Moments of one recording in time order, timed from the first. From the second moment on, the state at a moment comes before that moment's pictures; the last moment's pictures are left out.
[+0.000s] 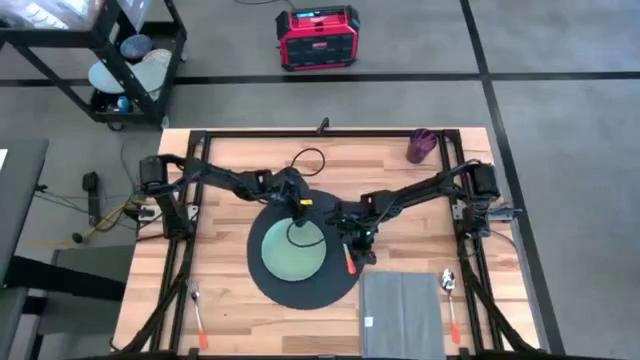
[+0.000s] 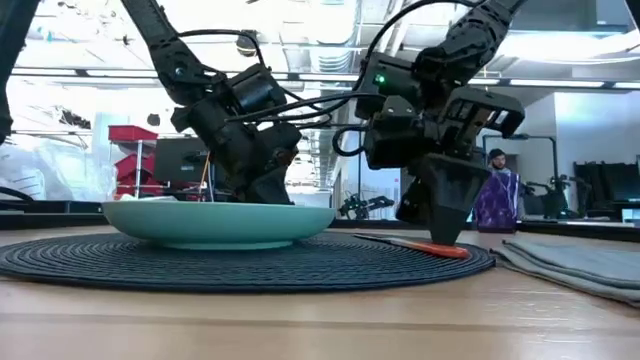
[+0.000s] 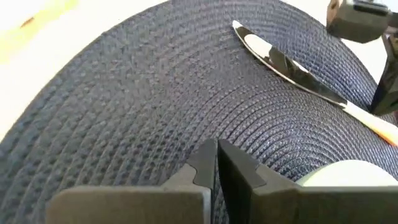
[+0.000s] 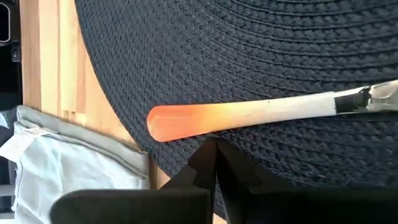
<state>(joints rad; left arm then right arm) 0.28 1.75 0.81 0.09 0.22 -0.47 -0.01 1.90 1.03 -0.39 -0.55 0.05</state>
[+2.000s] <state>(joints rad) 0.31 1.75 0.99 -0.31 0.21 -0.23 -0.18 1.81 0.88 -0.50 -0.42 0.51</state>
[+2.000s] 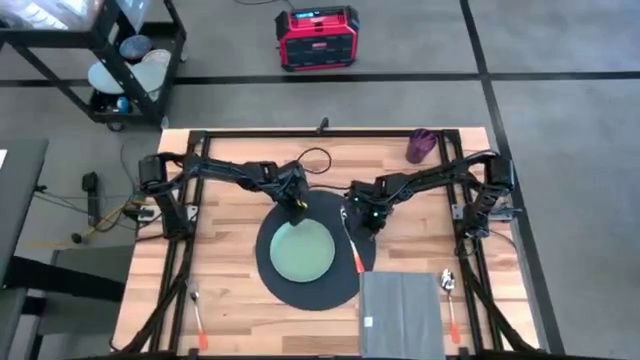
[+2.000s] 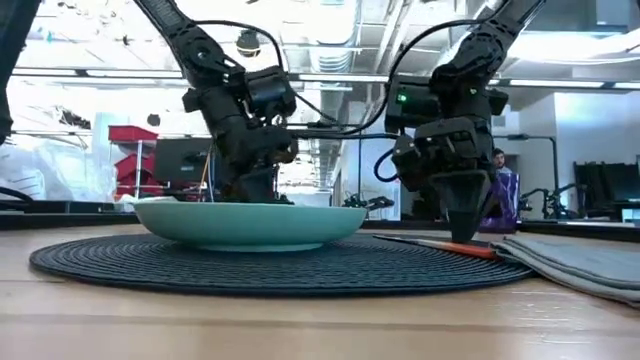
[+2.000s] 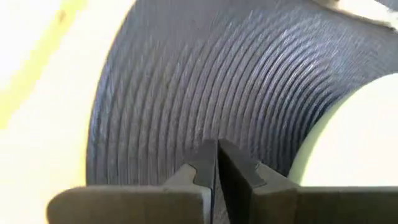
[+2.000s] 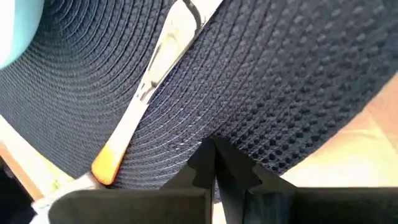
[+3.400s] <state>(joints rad) 0.35 1.75 1.03 -0.54 0.19 -0.01 -0.22 1.56 0.84 -0.60 -0.34 0.47</state>
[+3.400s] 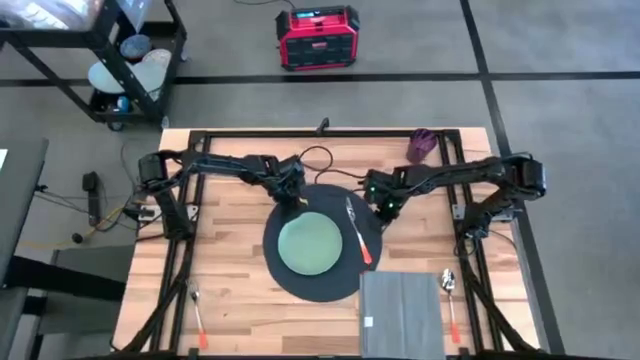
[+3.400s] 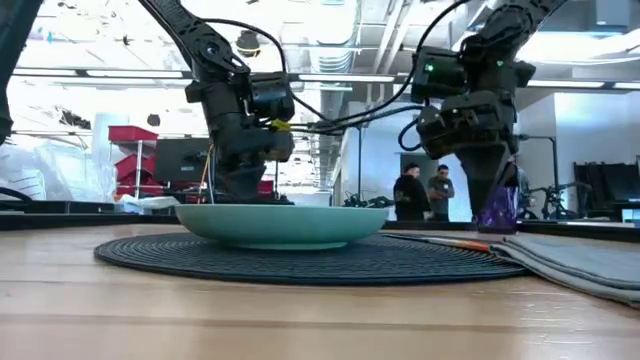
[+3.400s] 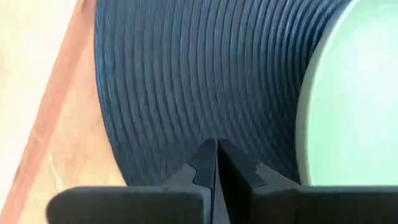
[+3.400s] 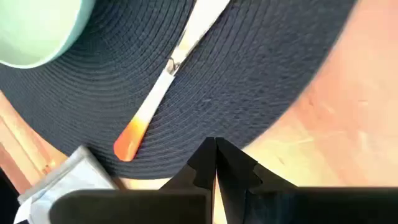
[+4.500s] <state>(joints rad) 0.36 1.75 1.03 -0.58 0.18 0.22 0.98 0.97 0.61 -0.72 0.09 2.22</state>
